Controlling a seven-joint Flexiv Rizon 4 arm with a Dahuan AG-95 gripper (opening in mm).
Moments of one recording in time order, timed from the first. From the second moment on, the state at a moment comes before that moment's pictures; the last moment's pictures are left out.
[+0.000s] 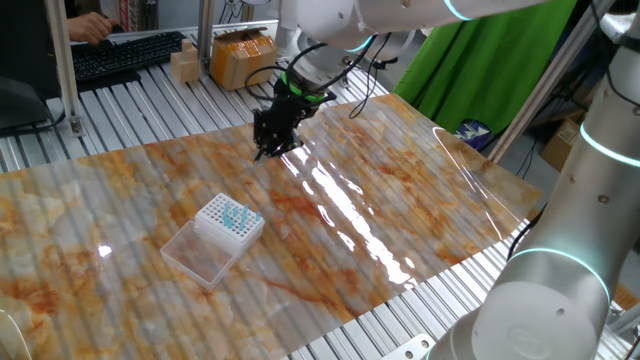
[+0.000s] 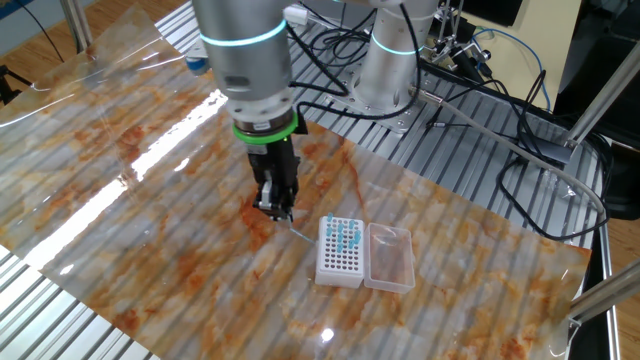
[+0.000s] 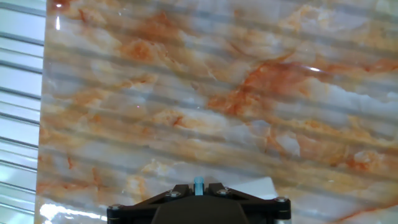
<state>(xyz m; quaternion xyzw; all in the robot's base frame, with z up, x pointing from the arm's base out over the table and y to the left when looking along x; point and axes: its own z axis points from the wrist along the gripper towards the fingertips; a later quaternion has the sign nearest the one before) 0.558 0.048 0.131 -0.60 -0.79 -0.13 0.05</state>
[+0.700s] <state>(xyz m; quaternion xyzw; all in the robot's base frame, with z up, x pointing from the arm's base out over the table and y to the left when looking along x) 0.550 0.065 0.133 -0.59 -0.80 -0.12 -0.01</state>
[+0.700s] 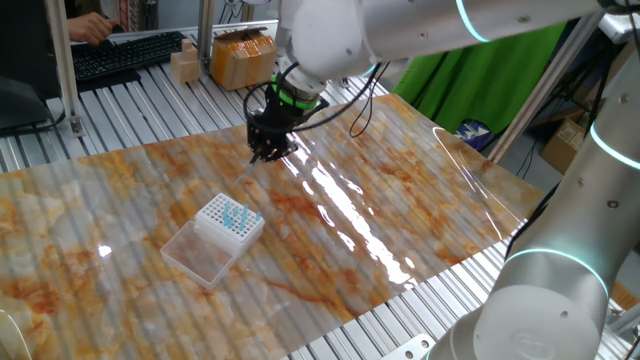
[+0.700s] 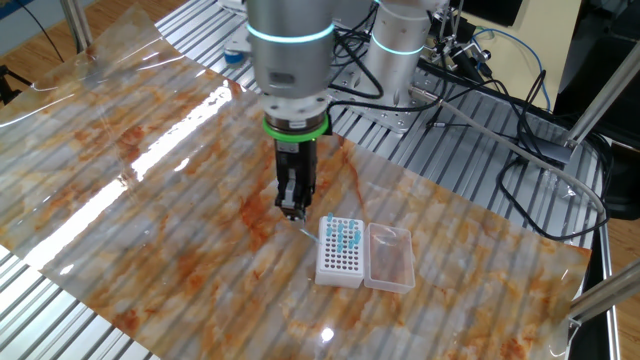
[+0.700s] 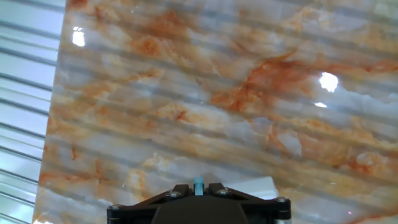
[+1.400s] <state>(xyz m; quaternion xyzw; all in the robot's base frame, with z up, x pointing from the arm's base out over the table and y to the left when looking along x) 0.552 0.071 0.135 -0.57 -0.81 -0.11 -0.05</state>
